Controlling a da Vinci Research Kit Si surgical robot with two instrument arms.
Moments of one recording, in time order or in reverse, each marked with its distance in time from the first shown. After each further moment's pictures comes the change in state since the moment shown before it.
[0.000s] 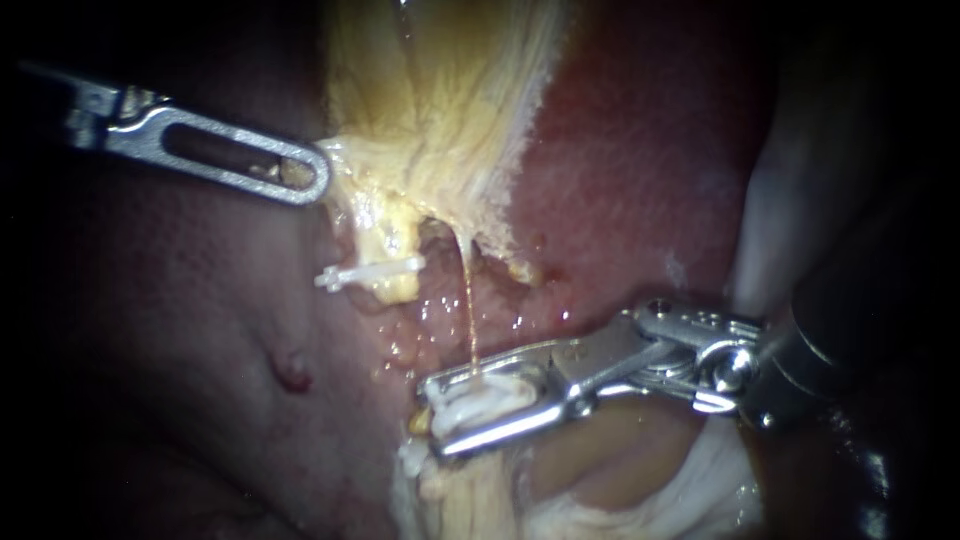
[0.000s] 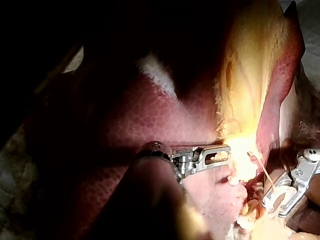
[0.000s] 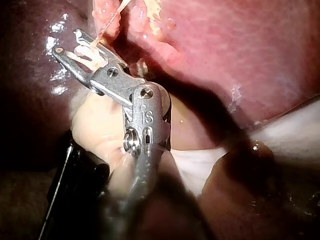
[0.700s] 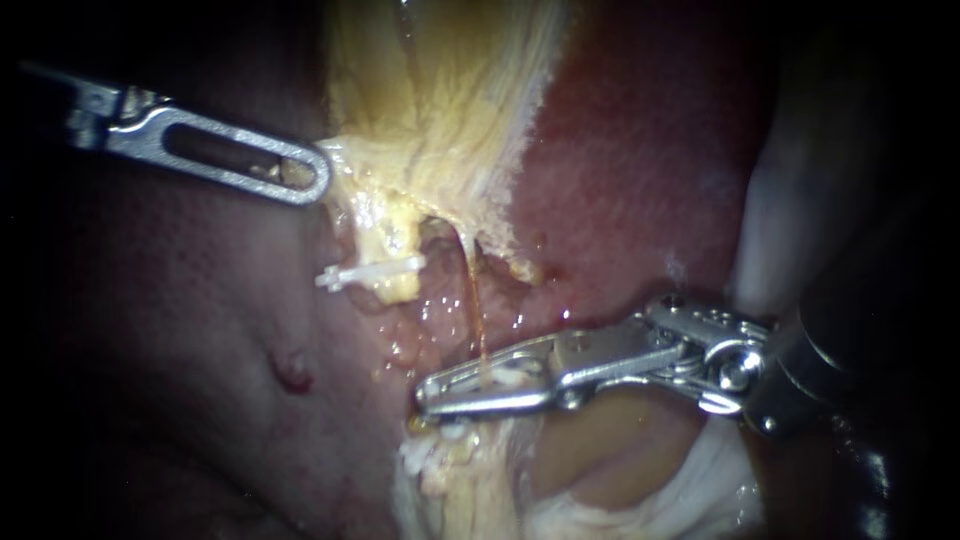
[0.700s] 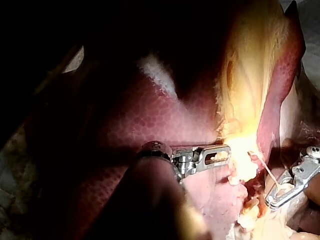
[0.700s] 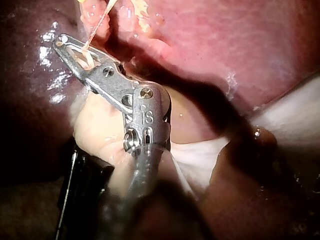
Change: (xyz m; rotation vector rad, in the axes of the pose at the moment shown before) right arm 0.000 0.000 0.000 -0.004 -0.009 0.076; left arm 0.000 0.000 0.000 -0.001 0.000 0.000
